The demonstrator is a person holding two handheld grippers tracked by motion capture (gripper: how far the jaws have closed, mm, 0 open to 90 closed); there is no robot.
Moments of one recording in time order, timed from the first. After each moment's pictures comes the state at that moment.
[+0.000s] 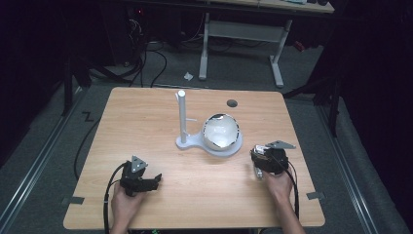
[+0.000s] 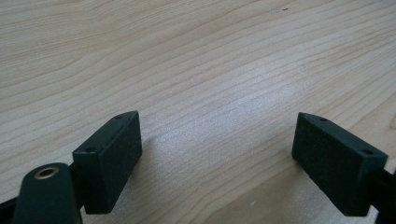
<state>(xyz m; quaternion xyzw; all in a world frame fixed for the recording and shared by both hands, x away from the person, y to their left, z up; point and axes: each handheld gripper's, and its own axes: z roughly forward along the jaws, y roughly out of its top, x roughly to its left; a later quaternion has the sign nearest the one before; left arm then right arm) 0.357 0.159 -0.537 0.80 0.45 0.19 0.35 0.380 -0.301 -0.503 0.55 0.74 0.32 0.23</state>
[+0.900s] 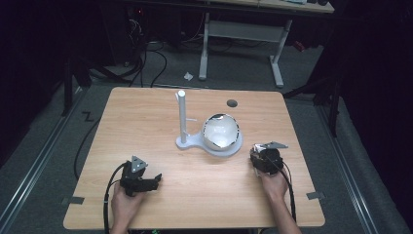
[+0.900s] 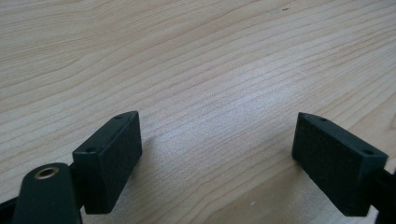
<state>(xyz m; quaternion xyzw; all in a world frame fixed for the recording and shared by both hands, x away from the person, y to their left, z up) 0.357 0.159 -0.537 0.80 0.45 0.19 0.35 0.390 -0.293 -0.522 0.56 0.74 0.28 0.23</state>
